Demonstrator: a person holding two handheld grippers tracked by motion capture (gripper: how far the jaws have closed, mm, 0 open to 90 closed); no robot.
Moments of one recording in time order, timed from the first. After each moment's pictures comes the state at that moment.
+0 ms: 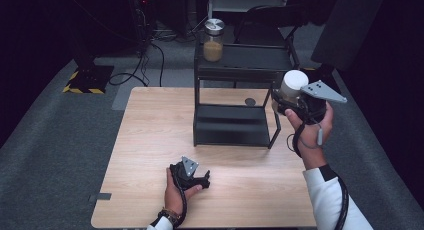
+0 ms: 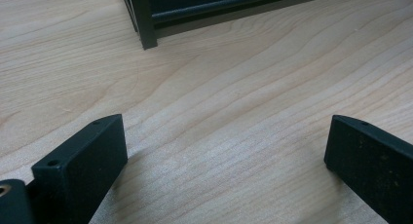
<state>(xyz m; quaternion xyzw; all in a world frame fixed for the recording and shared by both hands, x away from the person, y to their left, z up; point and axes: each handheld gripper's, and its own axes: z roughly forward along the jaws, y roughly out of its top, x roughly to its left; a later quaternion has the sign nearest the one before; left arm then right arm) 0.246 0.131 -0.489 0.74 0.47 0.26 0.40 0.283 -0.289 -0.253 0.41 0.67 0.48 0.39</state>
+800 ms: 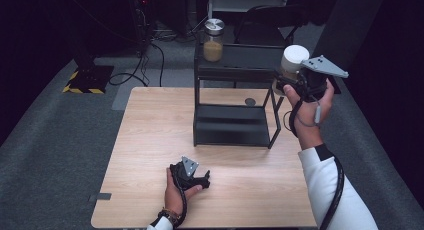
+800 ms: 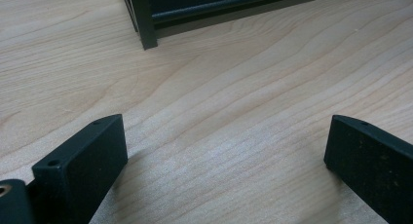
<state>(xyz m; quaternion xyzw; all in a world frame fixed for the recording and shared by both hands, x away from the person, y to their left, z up) 0.246 0.131 -0.489 0.74 0.47 0.26 0.40 0.304 -0.268 -0.213 0.43 0.64 0.48 0.41</state>
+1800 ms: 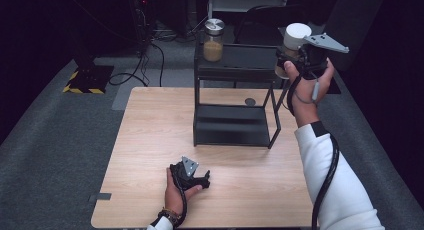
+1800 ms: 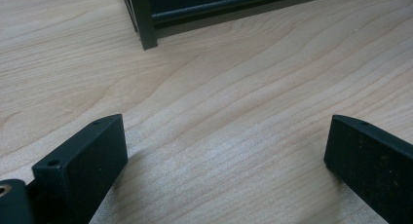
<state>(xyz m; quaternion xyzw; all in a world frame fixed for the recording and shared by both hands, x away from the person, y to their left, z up) 0.246 0.131 -0.489 0.74 0.47 0.26 0.40 0.341 -0.257 -0.188 0.46 0.61 0.48 0.42</state>
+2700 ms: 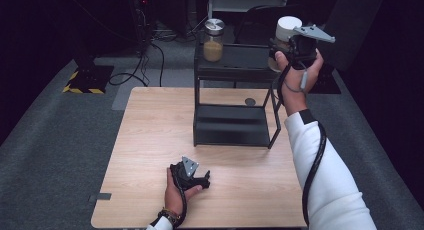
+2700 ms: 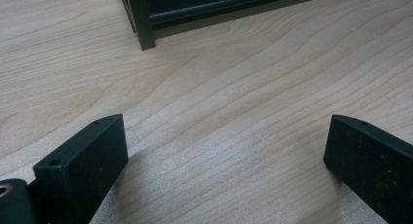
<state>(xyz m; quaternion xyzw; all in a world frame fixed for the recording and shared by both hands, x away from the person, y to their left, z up) 0.246 0.132 -0.489 0.74 0.47 0.26 0.40 0.371 -0.238 -0.186 0.48 0.61 0.48 0.42</state>
